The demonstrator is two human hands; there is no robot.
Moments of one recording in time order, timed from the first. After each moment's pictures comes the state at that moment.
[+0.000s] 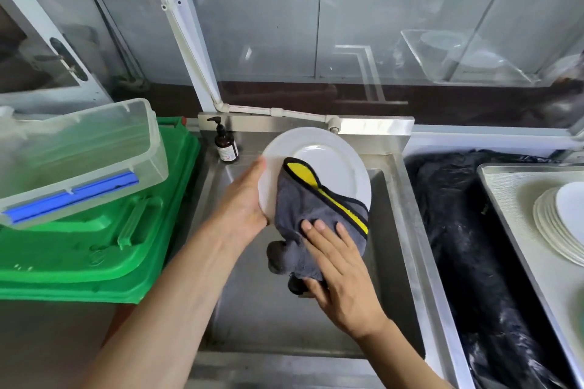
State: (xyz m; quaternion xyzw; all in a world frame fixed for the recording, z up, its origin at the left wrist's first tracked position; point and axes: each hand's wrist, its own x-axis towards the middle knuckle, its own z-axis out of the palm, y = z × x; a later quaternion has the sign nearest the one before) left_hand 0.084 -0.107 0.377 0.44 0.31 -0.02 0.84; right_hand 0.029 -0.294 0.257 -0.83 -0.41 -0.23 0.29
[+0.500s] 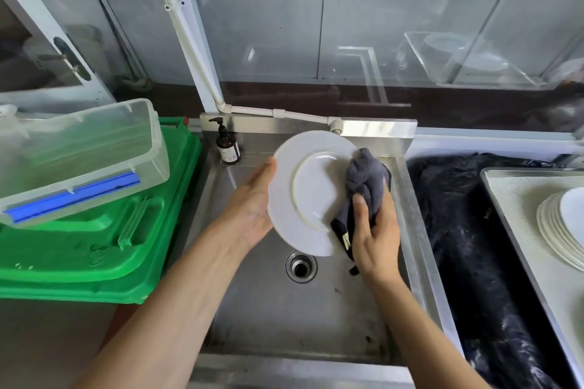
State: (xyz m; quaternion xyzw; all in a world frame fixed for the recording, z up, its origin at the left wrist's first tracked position) left_hand 0.078 -0.115 0.386 0.47 0.27 -0.02 0.84; right_hand 0.086 -0.304 0.290 -0.79 -0.05 -0.15 0.59
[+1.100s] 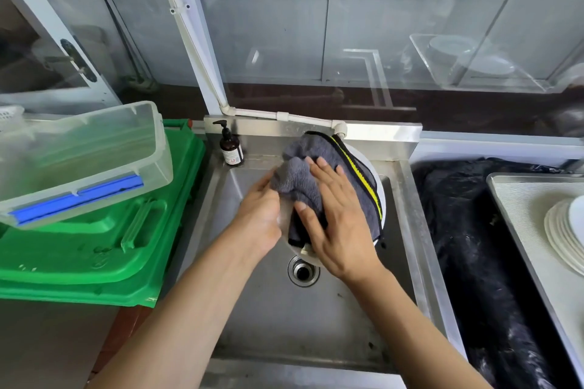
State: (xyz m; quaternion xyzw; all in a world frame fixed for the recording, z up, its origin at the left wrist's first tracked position) left_hand 0.085 -0.128 0.380 0.48 0.30 0.05 0.82; right_hand 0.092 -0.260 0.329 -0.84 -0.31 -0.19 0.40
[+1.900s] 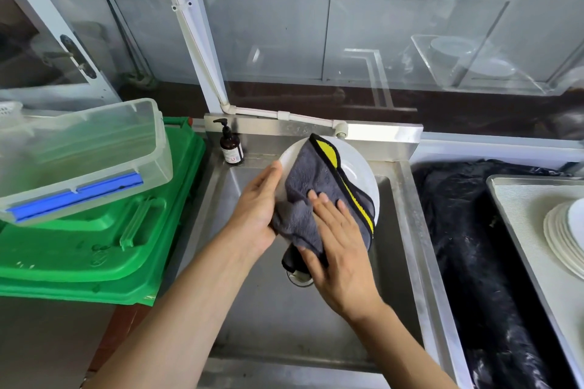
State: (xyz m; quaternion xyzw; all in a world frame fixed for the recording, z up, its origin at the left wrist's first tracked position) left_hand 0.085 -0.117 0.374 0.47 0.30 0.04 0.83; right_hand 0.059 -0.271 0.292 -0.84 -0.35 -0.21 0.36
